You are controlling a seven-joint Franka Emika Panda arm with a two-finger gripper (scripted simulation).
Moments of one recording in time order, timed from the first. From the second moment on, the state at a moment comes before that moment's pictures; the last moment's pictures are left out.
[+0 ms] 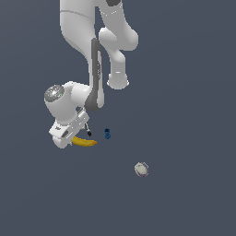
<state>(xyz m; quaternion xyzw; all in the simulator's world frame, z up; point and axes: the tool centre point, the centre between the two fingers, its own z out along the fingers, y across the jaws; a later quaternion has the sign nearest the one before) -0.015 -0.215 0.059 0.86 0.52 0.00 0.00</state>
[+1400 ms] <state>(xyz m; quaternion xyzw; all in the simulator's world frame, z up) -0.016 -0.210 0.024 0.86 0.52 0.00 0.00</state>
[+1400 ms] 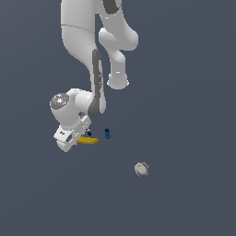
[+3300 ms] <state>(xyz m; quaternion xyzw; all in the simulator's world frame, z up) -0.001 0.096 0.304 0.86 0.52 0.00 0.00</state>
